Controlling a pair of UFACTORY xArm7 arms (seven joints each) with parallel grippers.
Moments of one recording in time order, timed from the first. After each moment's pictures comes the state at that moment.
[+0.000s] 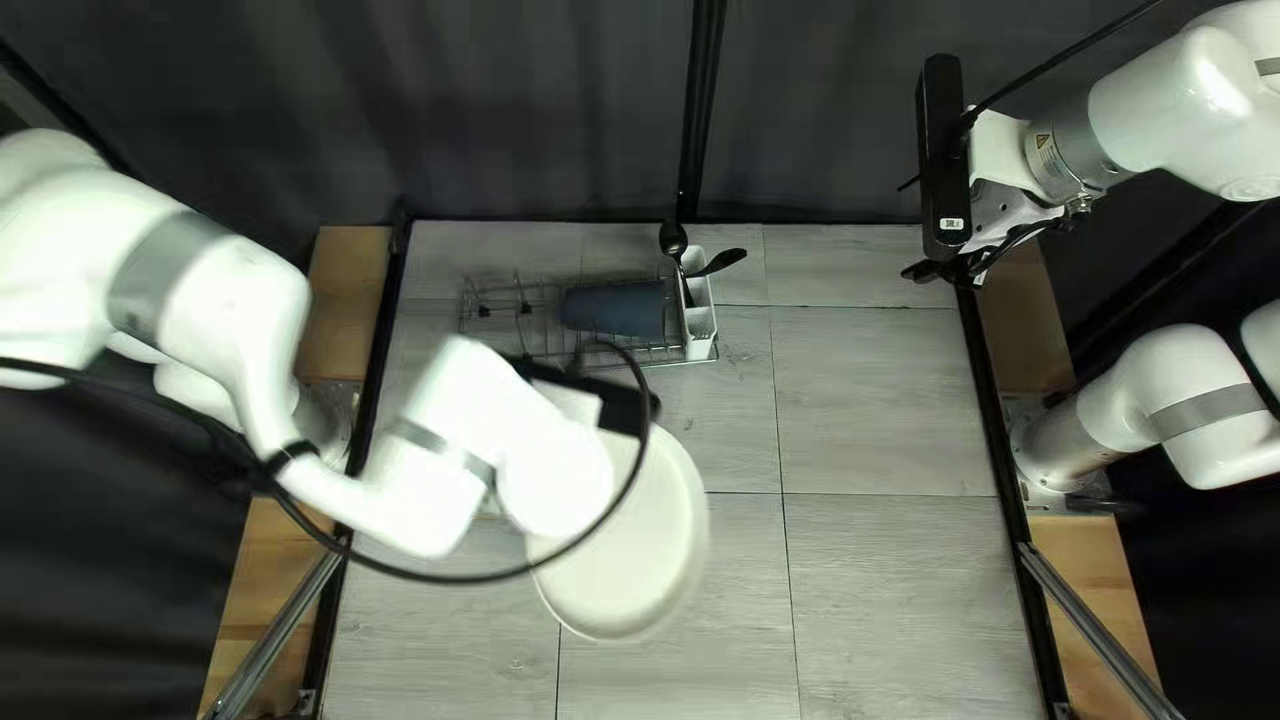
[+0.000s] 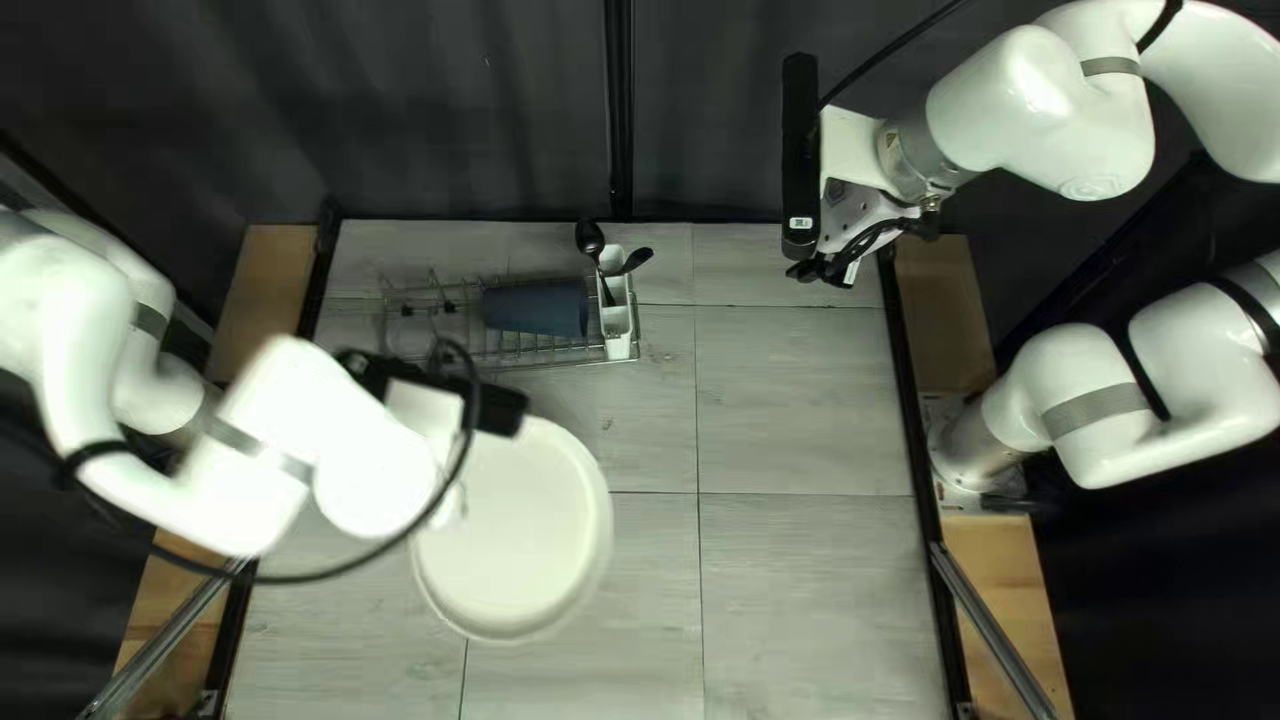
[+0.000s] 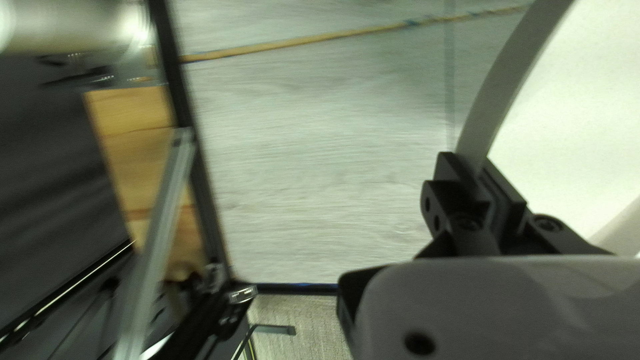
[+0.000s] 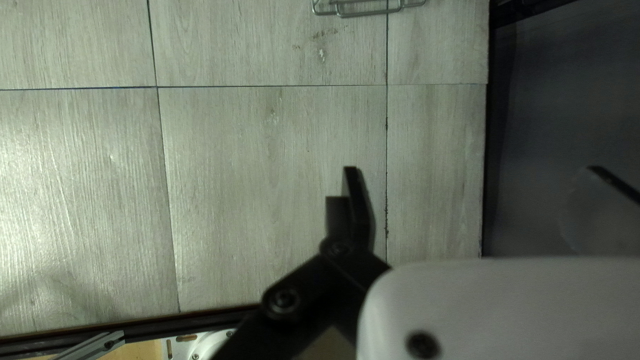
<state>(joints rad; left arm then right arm) 0.05 0.01 -0.46 1.19 0.10 1.38 -1.82 0.24 -0.89 -0.33 0.75 -0.48 1.25 0.04</state>
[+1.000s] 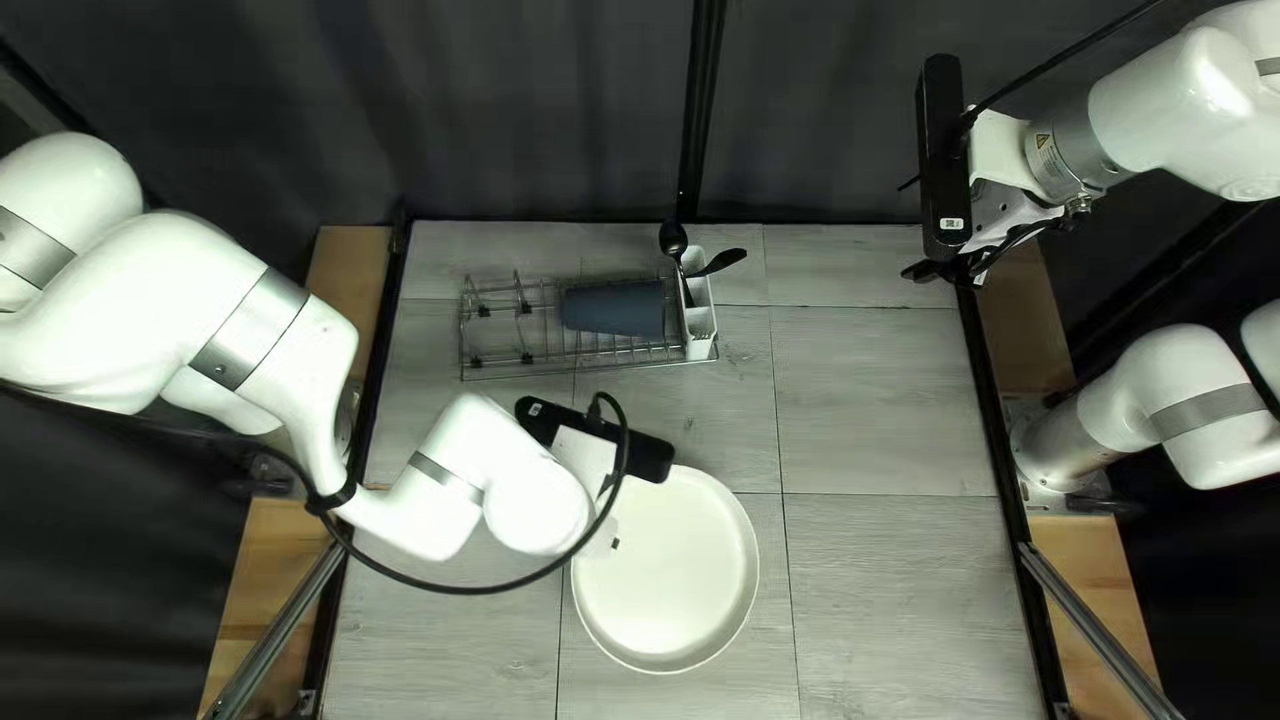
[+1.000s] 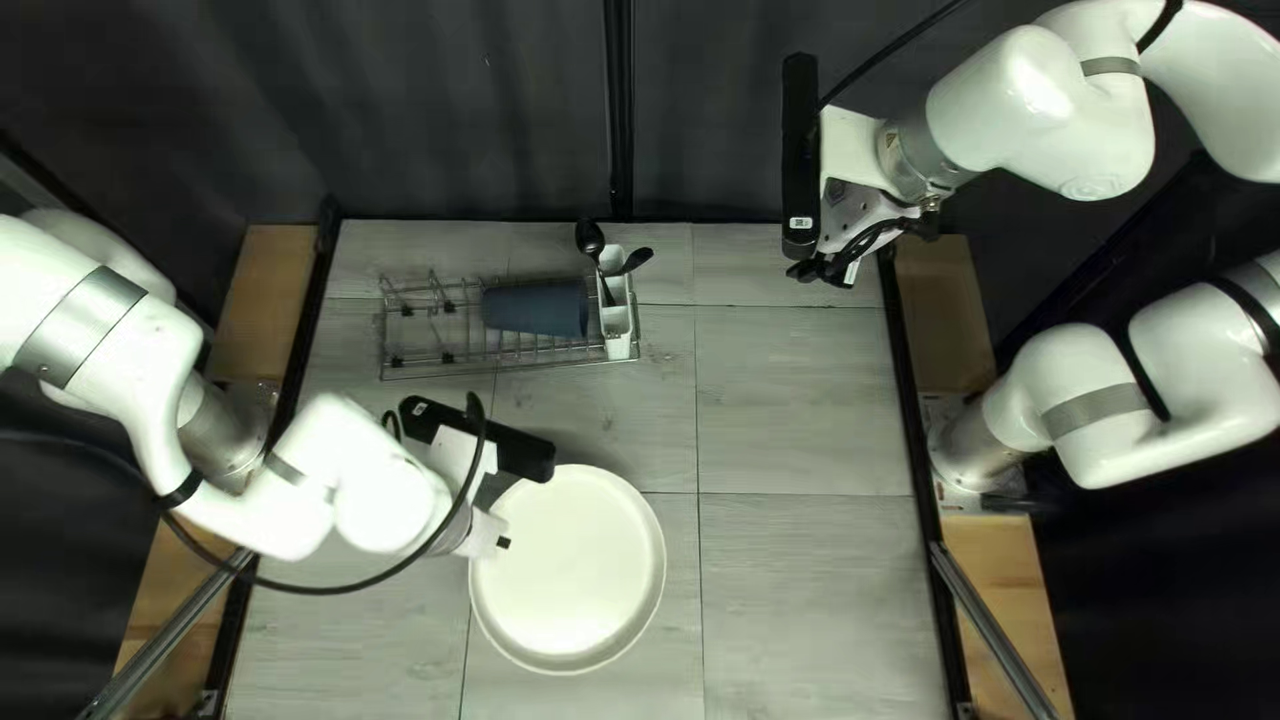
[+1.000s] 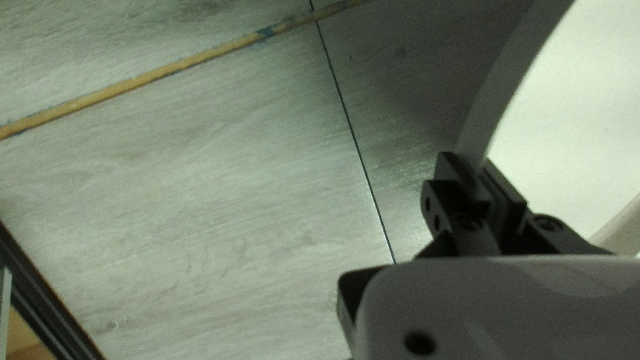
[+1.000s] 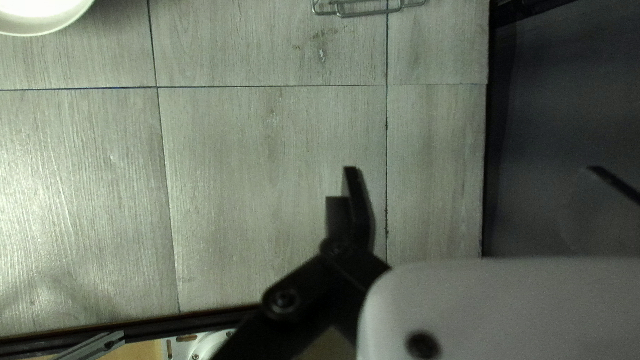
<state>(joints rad) 0.08 -0.03 -0.43 0.78 0.14 0.77 -1.73 0.24 -0.89 -0.33 0.75 -0.48 1.25 0.04</state>
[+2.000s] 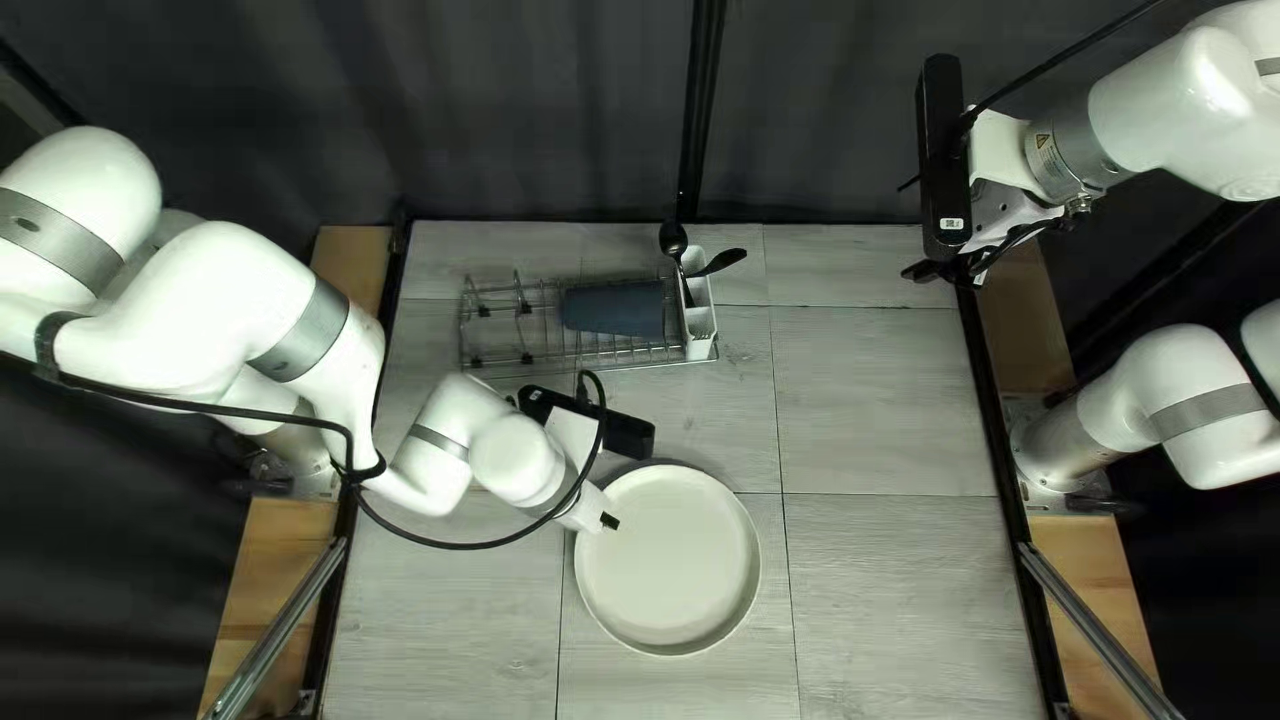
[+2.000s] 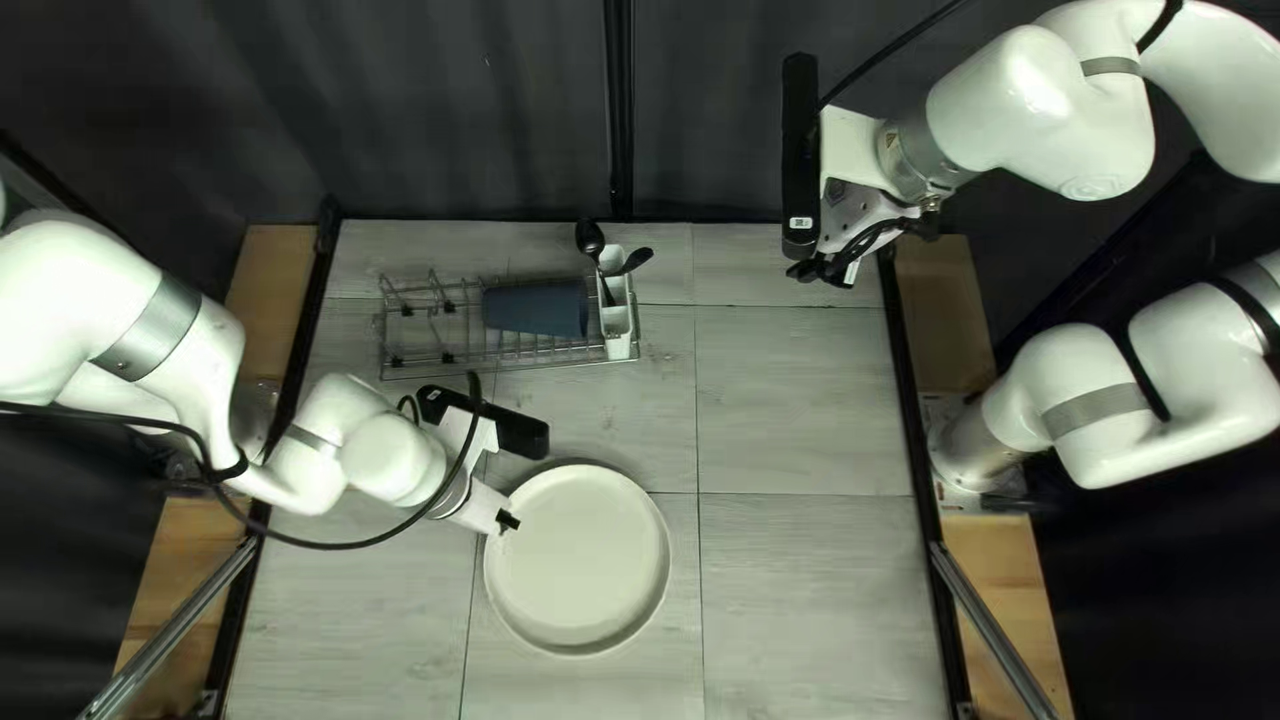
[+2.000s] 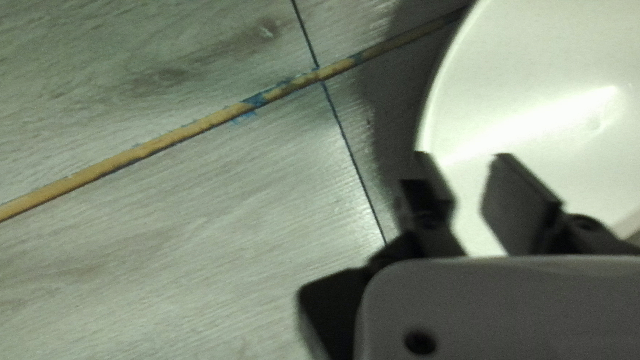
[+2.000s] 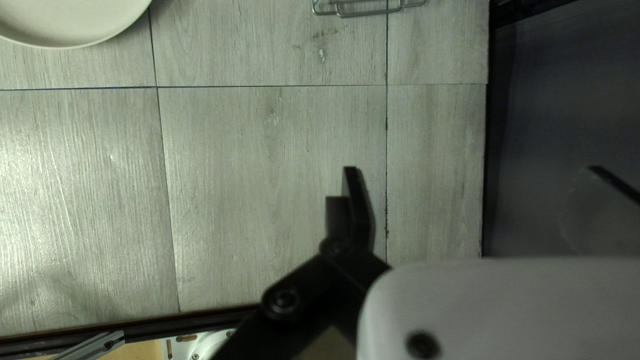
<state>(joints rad) 0.13 0.02 -0.38 0.58 0.09 0.39 -1.58 0.24 -0.89 -0.33 0.75 -0.48 1.25 0.04</state>
